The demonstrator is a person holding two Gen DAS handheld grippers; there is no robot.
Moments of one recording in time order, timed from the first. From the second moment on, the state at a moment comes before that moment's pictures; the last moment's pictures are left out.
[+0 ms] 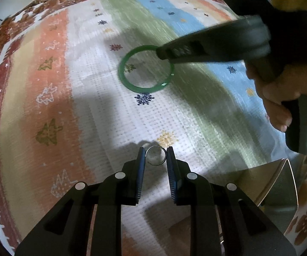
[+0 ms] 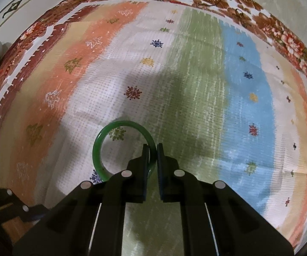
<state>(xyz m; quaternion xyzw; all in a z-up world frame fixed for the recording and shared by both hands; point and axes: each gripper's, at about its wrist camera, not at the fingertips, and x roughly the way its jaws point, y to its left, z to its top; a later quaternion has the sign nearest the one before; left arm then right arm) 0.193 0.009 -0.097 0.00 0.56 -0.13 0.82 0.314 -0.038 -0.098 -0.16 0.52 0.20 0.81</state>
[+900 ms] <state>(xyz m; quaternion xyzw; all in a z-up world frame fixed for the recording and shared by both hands) 0.150 0.025 -0.033 -0.06 0.48 -0.13 0.86 0.236 -0.107 -0.020 -0.11 0.47 0.19 0.85</state>
